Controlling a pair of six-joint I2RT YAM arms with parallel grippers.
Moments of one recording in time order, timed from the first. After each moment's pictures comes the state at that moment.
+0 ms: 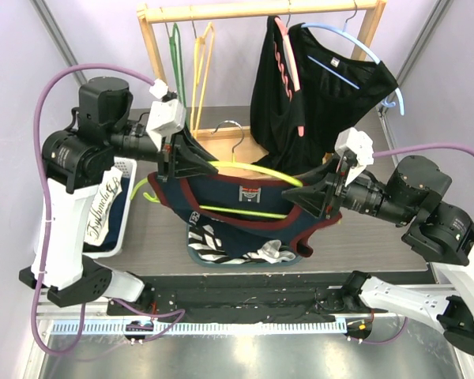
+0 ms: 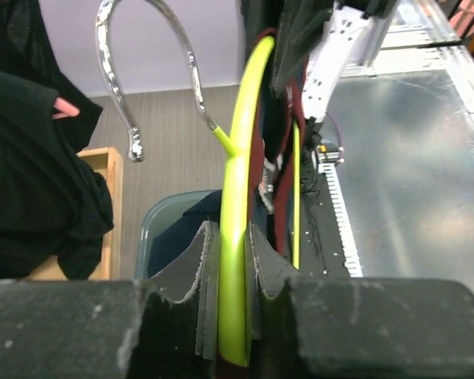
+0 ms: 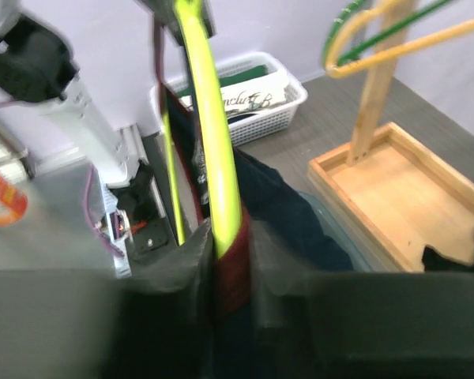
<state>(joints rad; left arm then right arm) -0.48 1.41 2.23 -1.24 1.11 0.44 0.84 0.88 1.50 -0.67 -0.33 0.07</state>
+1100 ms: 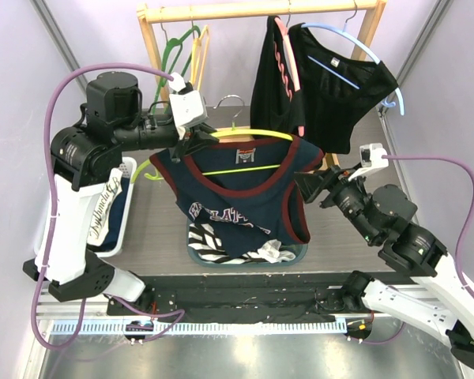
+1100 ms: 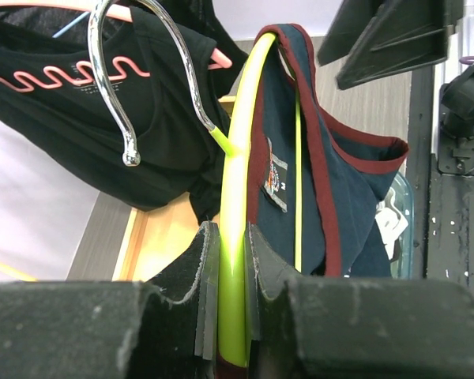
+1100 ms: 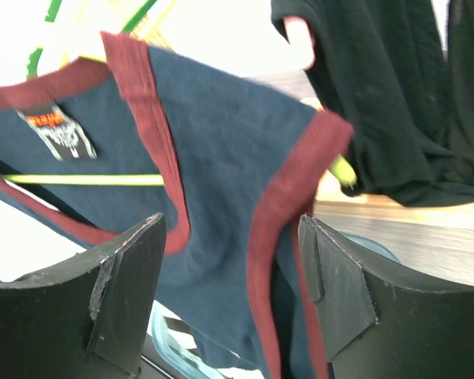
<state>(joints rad) -0.57 1.46 2.28 -1.16 0.63 0.53 0.84 0.66 1.03 -0.41 0.37 0.49</state>
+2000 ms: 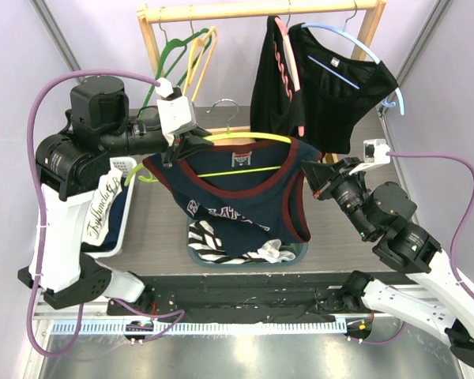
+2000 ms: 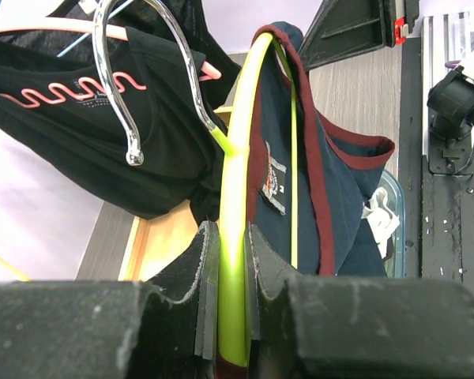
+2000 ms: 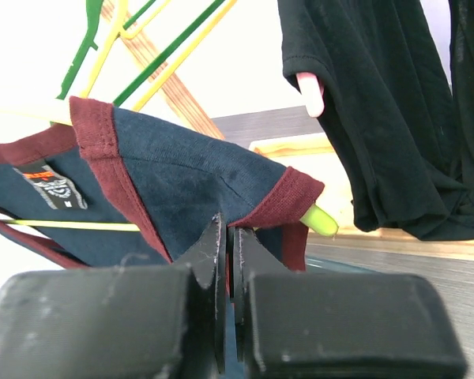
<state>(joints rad) -0.57 1.42 2.29 -1.19 0.67 0.54 0.83 0.69 1.01 -0.26 0.39 0.50</state>
